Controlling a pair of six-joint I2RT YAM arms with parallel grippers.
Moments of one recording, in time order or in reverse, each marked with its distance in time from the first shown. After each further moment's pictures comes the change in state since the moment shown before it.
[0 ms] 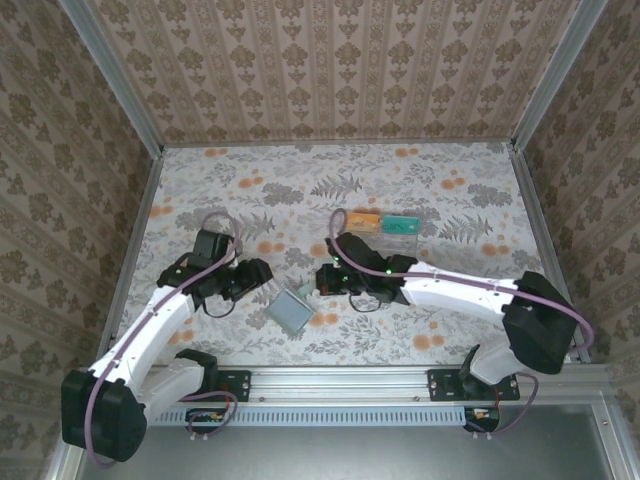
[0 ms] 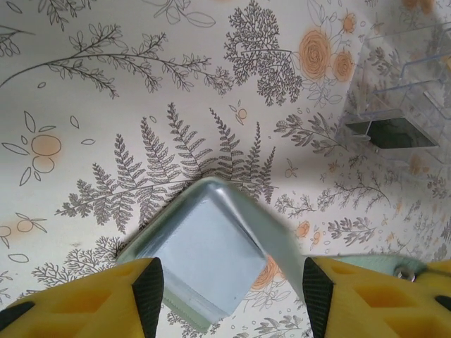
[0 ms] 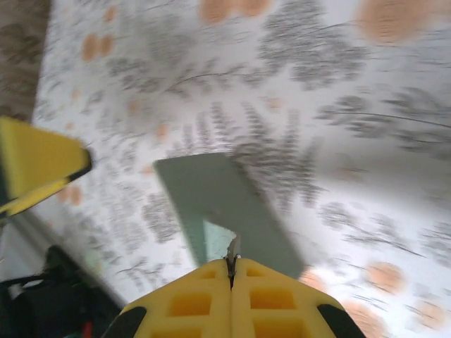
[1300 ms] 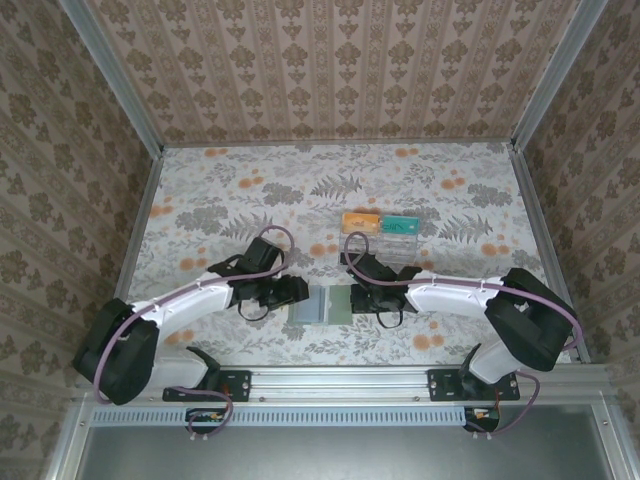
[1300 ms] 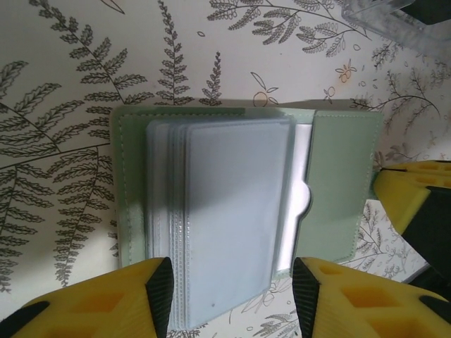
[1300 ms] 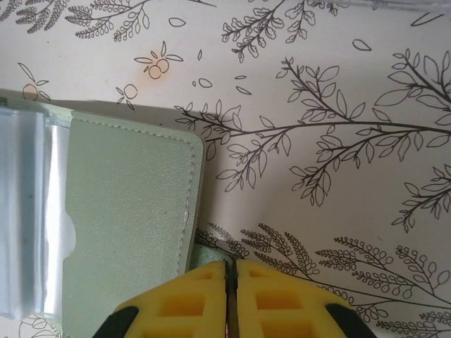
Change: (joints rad) left arm -0.315 0.309 -0.044 0.290 0.010 -0.035; right arm -0.058 0.050 -0.188 -0.084 0.087 -0.028
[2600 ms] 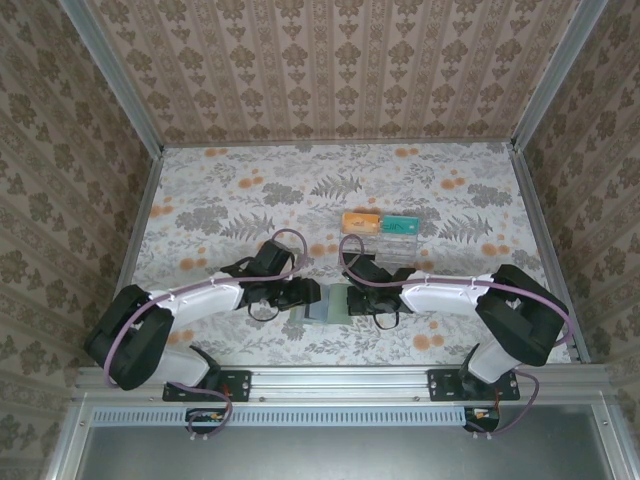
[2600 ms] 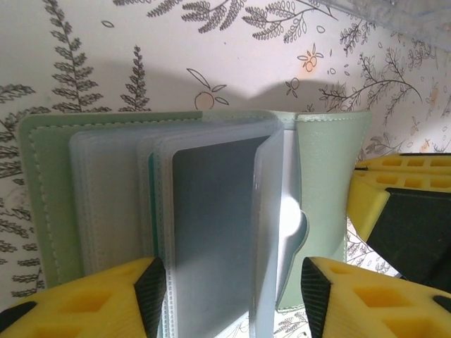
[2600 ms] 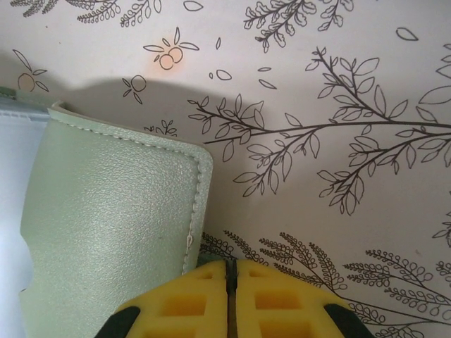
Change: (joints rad) left arm -0.066 0.089 -0.013 0.159 0.040 -0.012; right arm 0.022 0.046 0.009 0.024 -0.002 0.001
